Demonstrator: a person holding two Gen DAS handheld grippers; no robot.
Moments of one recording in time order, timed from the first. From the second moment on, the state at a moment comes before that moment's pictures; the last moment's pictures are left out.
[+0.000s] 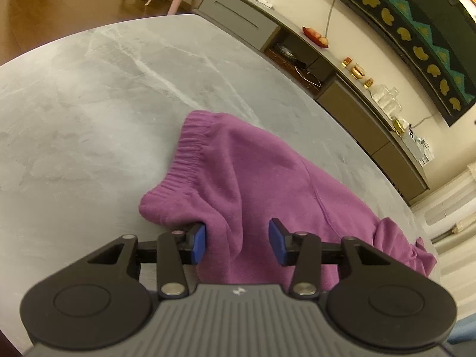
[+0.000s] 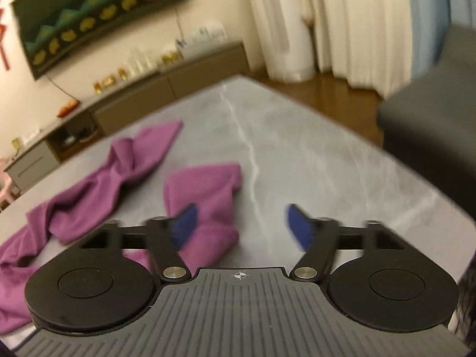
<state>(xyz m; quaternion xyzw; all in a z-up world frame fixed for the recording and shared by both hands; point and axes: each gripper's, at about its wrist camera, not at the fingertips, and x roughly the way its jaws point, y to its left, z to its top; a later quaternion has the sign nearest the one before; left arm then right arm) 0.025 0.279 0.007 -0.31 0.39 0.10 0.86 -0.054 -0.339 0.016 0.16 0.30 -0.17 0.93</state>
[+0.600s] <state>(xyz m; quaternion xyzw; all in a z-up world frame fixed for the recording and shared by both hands) 0.044 0.258 0.011 -0.18 0.36 0.15 0.90 -0.010 -0.374 0.068 0.22 0.19 -0.08 0.95</state>
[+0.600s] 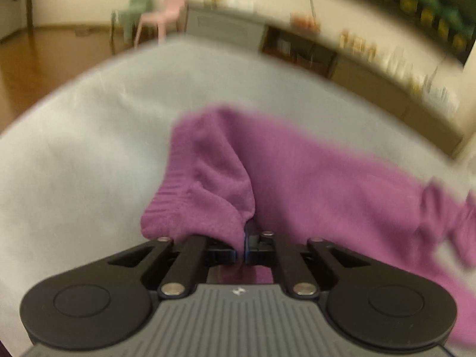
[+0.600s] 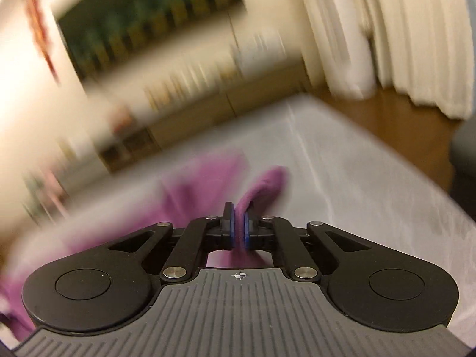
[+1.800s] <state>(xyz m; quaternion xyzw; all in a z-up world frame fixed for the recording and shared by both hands) 0.041 0.289 0.004 -0.31 0.38 0.17 0.85 0.109 -0.368 0.043 0.10 0.32 0.00 0.94</state>
